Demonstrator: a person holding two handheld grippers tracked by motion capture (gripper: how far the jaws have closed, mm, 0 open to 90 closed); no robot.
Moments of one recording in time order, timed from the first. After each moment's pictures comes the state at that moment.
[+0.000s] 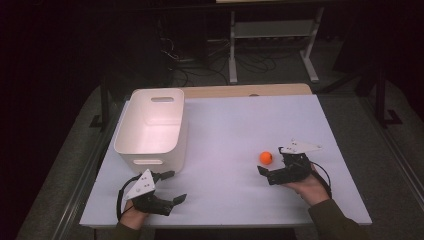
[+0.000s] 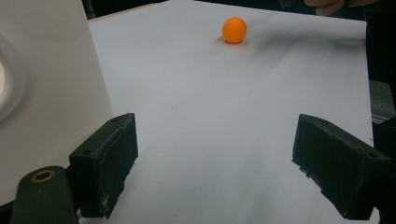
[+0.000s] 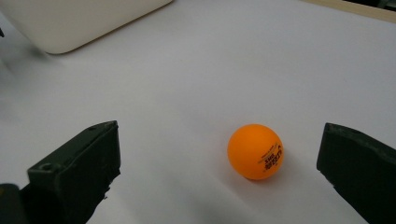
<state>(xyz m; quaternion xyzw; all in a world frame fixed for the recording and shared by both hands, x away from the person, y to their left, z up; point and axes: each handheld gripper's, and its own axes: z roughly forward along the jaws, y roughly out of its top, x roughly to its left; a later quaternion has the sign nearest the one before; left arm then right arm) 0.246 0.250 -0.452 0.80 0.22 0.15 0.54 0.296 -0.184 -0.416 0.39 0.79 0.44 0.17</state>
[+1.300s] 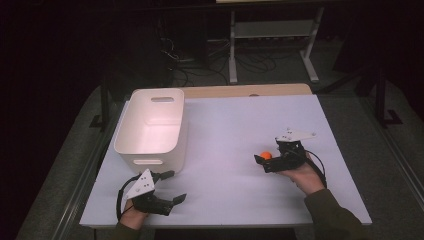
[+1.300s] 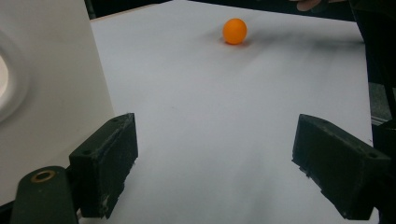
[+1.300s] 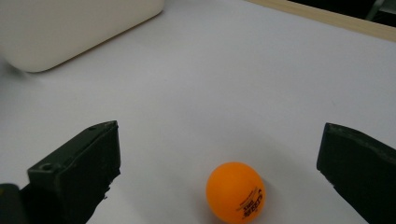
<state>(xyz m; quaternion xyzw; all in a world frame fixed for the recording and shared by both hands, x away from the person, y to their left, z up) 0.246 0.250 -0.452 0.80 0.22 0.15 0.54 0.326 -0.178 -0.408 0.39 0.79 0.44 0.17</state>
